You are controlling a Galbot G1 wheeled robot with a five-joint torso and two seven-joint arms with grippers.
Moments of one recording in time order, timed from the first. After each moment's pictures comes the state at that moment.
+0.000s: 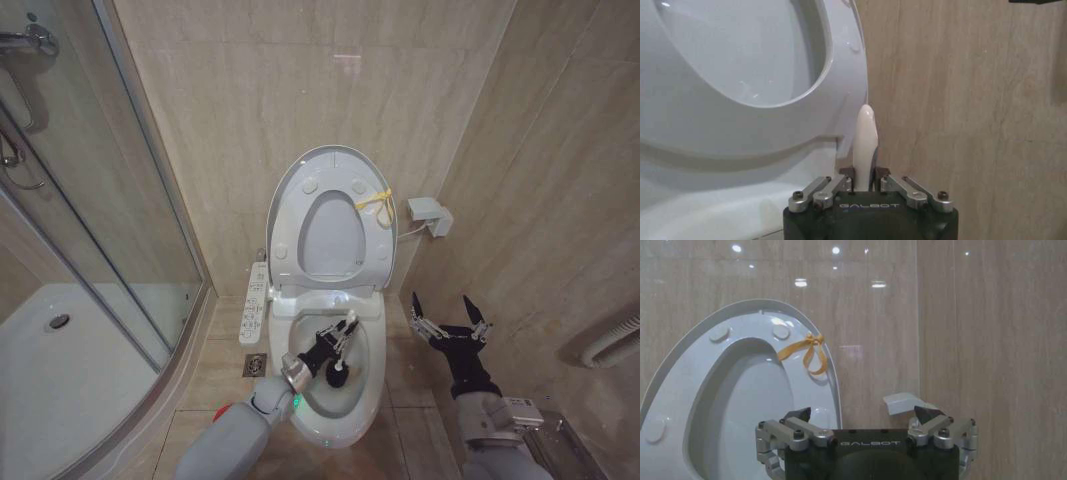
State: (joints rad) left arm 0.72 -1.33 0.30 -1.13 -0.50 -0.51 0.34; right arm -1.62 1.43 0.59 2.34 0.17 -0.01 0.16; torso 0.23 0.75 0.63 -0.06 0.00
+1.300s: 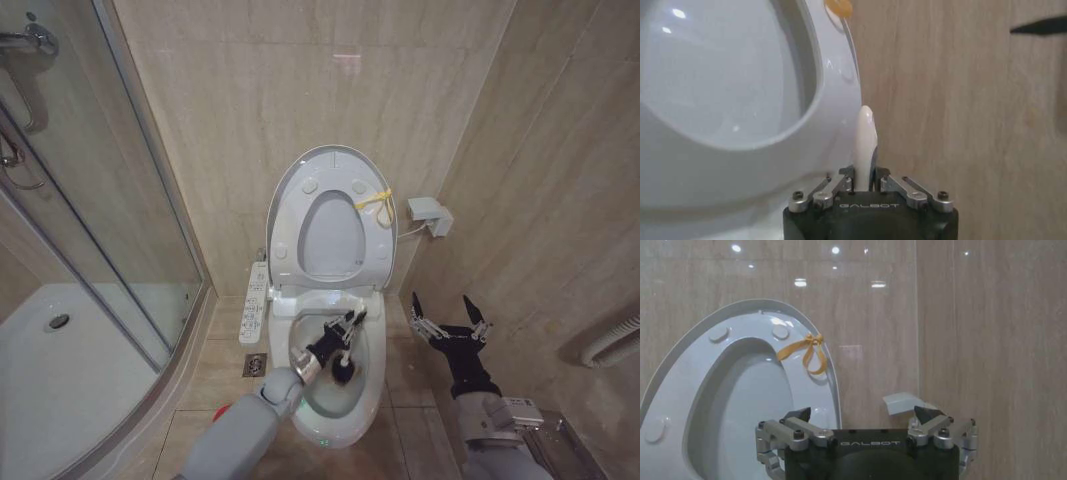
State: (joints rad) left arm 0.68 -1.36 0.32 -1.16 -0.52 -0.50 0.30; right arm -1.62 1.43 0.59 2.34 0.17 -0.01 0.16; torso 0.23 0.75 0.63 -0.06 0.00
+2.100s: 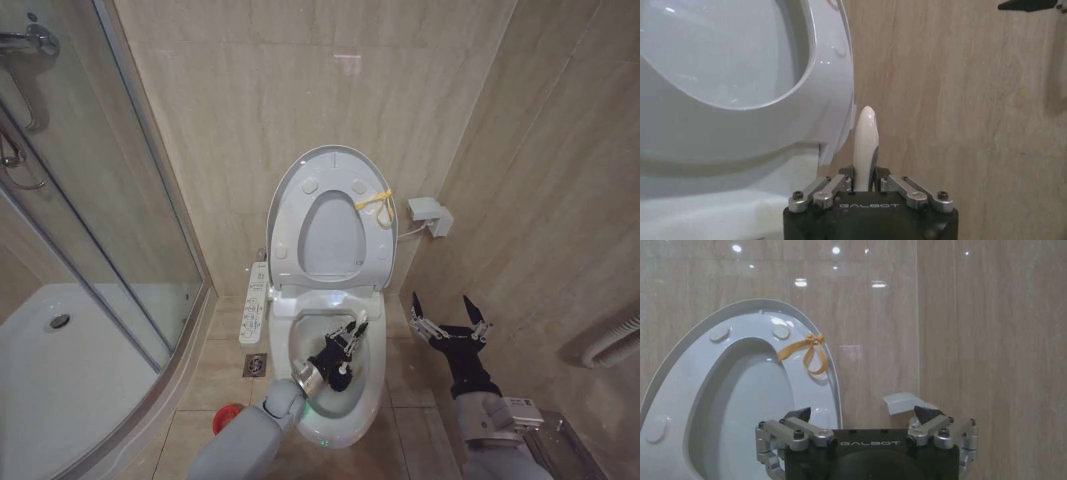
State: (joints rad) left arm 0.73 -1.38 0.32 -1.13 -0.49 -0.52 0.31; right arm -1.62 1.43 0.59 2.34 0.17 -0.01 0.16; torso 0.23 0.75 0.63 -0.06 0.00
